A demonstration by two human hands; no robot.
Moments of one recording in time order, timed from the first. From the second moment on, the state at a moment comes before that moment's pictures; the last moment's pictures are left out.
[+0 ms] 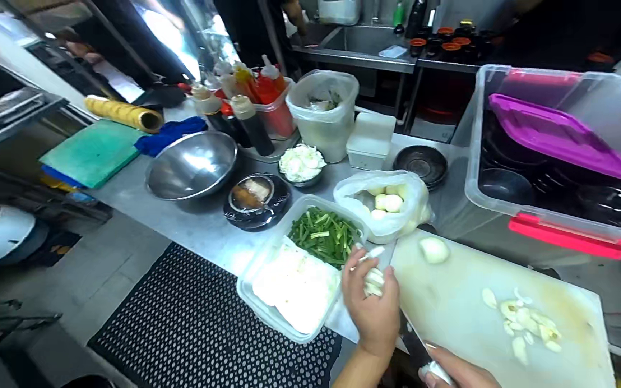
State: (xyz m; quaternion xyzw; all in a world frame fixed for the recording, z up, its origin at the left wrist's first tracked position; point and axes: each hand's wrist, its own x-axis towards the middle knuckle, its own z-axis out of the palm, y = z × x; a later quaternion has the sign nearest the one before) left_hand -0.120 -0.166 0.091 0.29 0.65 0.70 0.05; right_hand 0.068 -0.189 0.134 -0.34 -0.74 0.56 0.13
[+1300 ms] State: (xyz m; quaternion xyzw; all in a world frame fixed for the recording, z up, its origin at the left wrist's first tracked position) left_hand -0.158 -0.213 0.055 0.58 0.71 0.34 0.19; right_hand 0.191 -0.167 0.106 -0.51 -0.64 0.56 0.12
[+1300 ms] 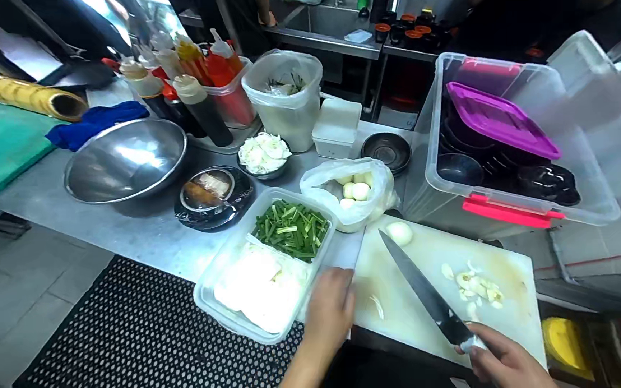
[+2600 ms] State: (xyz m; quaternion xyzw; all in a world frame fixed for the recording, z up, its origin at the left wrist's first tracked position) left_hand -0.242 -0.203 0.103 0.46 0.81 0.34 0.06; right_hand 0.205 -0.175 0.076 -0.56 -0.66 0.48 0.12
